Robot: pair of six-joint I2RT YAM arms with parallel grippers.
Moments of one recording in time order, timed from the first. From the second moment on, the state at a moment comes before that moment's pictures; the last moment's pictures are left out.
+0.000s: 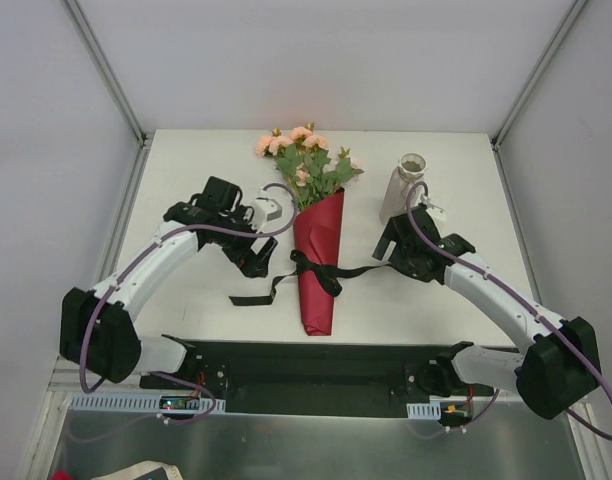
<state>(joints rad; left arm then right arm) -0.36 1.28 1.05 -0.85 0.48 0.34 0.53 1.19 0.87 -0.70 0.30 0.82</state>
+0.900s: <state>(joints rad) -0.58 1.59 1.04 -0.64 0.36 0.45 0.61 1.48 0.83 -0.45 0.19 1.12</state>
